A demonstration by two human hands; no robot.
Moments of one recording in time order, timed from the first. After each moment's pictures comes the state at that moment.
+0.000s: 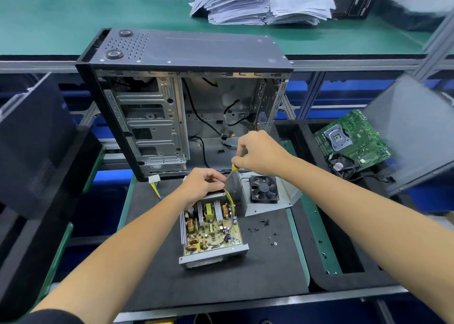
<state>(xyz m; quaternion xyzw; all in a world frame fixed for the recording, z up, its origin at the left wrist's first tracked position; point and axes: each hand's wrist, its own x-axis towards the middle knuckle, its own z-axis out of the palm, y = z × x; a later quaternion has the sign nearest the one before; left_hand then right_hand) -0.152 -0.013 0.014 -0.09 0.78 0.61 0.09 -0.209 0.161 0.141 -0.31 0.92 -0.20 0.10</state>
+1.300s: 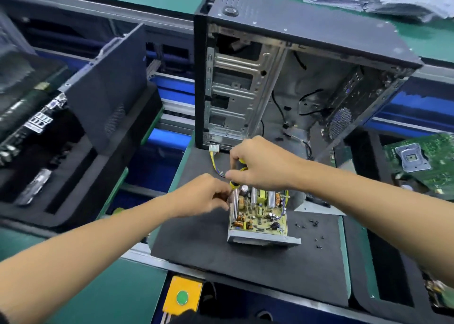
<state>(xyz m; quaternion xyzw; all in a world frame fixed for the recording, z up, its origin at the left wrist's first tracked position) -0.023 -0.095 0.028 0.07 0.92 0.38 0.07 -0.123 0.049 0.146 -0.54 0.82 -0.11 0.16</state>
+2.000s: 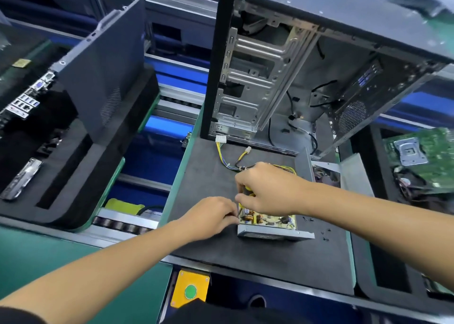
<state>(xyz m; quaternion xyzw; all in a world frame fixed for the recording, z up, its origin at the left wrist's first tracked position) 0.009 -0.082 -0.044 0.06 0.94 0.35 0.04 -0.093 0.043 0.104 -0.55 0.81 -0.01 0.20</state>
